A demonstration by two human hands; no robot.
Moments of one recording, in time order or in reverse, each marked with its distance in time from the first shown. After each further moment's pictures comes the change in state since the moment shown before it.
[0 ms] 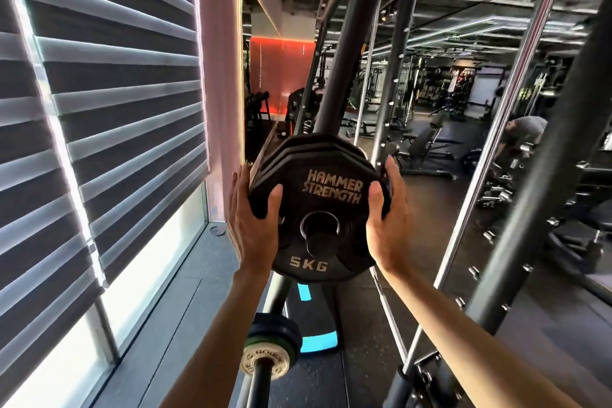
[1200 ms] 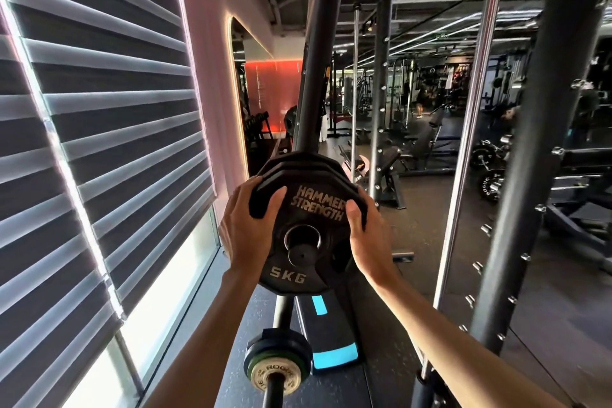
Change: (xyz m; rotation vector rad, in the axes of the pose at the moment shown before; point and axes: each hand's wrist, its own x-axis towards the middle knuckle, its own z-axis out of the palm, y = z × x) left_hand 0.011 0.053 -0.009 0.253 -0.072 0.198; right_hand -0.012 -0.006 -0.013 0.204 -0.182 0.223
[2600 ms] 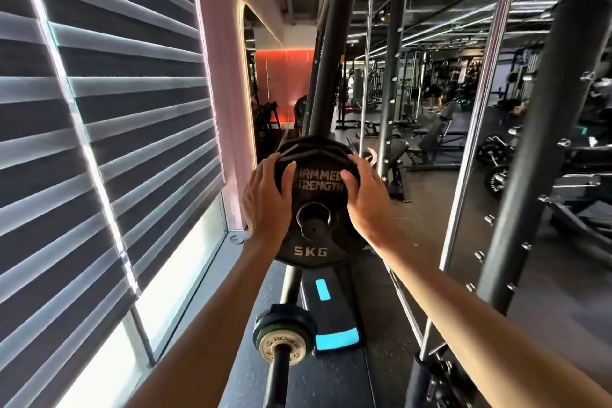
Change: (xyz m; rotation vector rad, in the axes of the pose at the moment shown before) left_hand 0.000 0.013 -0.005 0.102 -0.028 0.103; right_hand 0.014 -0.033 0.002 -0.377 -0.061 -0.184
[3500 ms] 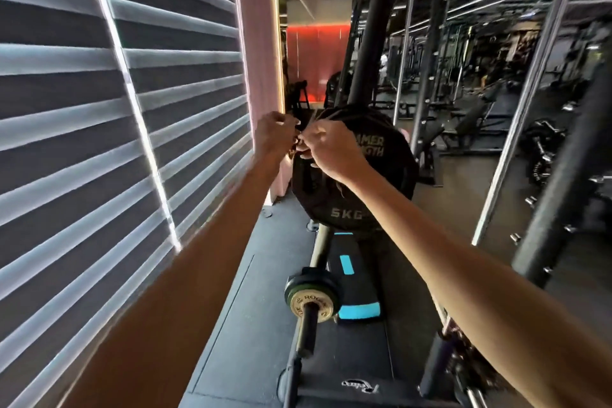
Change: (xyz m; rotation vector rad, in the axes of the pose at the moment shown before) left_hand 0.060 -0.011 -0.066 -0.439 -0.265 -0.565; right_hand 0.011 -0.122 0.053 0.275 -0.329 0.127
